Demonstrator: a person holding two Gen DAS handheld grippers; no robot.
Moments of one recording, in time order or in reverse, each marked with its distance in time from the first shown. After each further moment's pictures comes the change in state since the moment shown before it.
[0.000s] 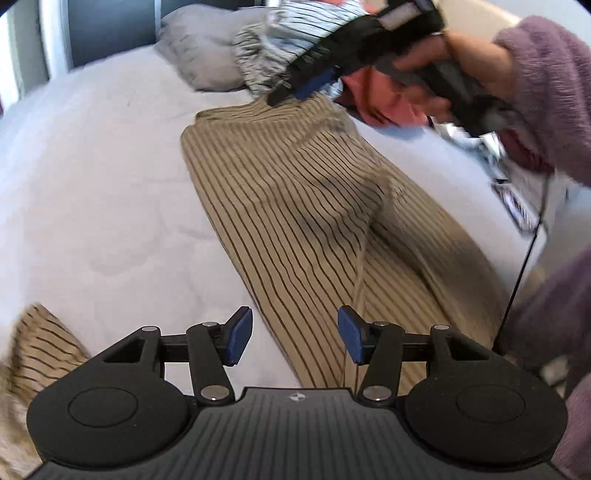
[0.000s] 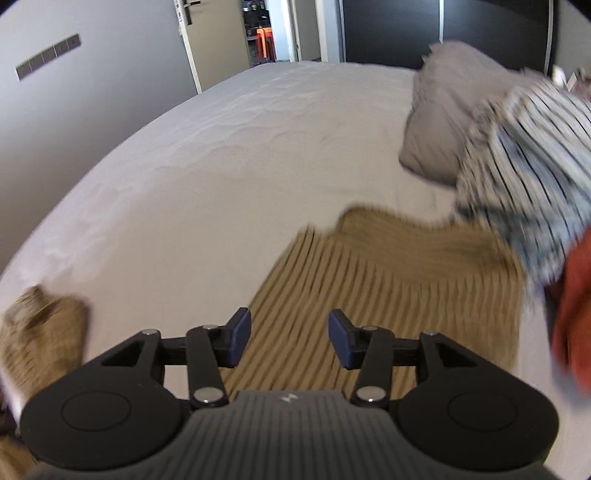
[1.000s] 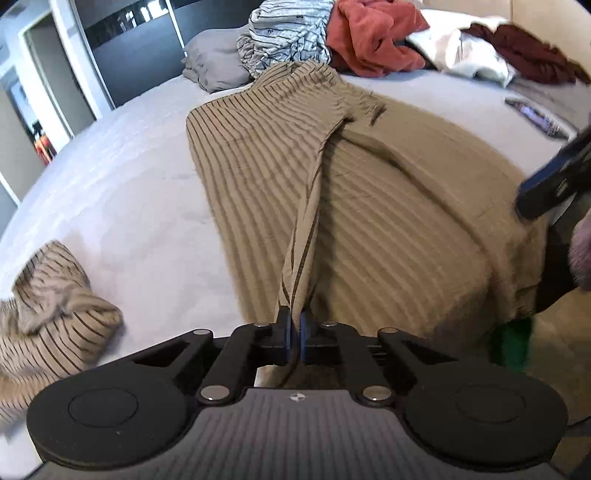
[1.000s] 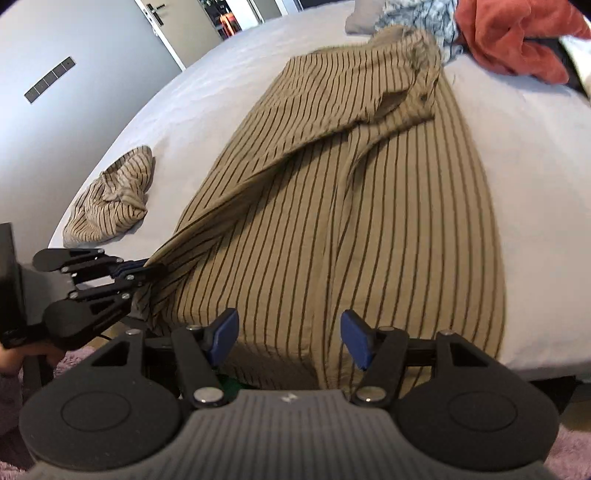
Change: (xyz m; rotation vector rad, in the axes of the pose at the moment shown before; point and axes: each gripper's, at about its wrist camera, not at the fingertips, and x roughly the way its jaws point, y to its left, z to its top) left arm 0.033 -0.130 -0.122 0.062 -0.074 0.276; right arm -0.137 0.025 -0.320 0.261 0.085 0.105
